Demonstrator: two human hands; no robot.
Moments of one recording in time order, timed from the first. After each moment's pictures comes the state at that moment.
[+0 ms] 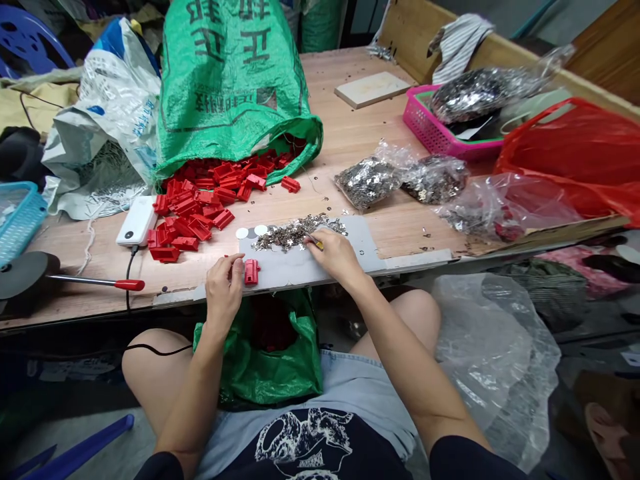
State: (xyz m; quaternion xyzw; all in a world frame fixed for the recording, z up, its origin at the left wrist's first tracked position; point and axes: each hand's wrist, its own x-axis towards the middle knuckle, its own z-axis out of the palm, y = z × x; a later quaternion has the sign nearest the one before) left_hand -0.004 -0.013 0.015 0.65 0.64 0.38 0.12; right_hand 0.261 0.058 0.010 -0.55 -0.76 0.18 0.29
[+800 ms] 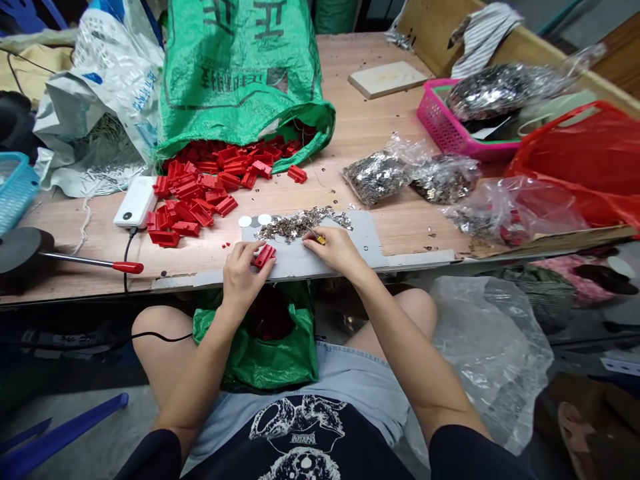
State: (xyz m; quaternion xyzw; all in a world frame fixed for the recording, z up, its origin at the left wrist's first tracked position) left_hand 0.022 -0.011 0.006 0.71 0.59 0.37 0.10; right_hand 0.258 0.057 0.019 -0.54 -0.73 0.30 0.28
